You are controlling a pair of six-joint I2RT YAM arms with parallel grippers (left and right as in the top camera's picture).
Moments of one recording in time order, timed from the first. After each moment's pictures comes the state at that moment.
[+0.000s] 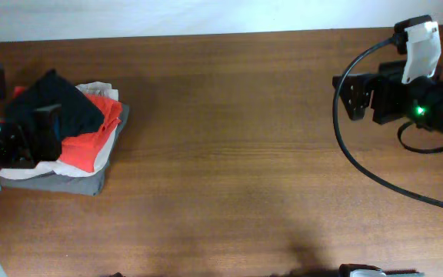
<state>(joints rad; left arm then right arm) 0.45 1.29 2.07 -1.43 0.44 0.29 -0.11 1.35 1.94 -1.25 -0.49 -0.12</state>
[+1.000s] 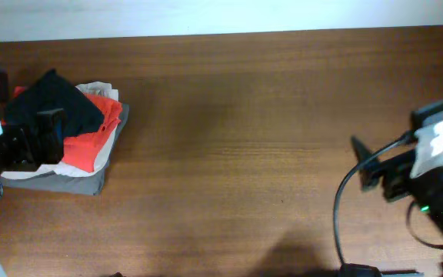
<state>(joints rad) 0.45 1.29 2.07 -1.46 0.44 0.29 -0.17 0.80 1.40 -0.98 -0.40 -0.32</state>
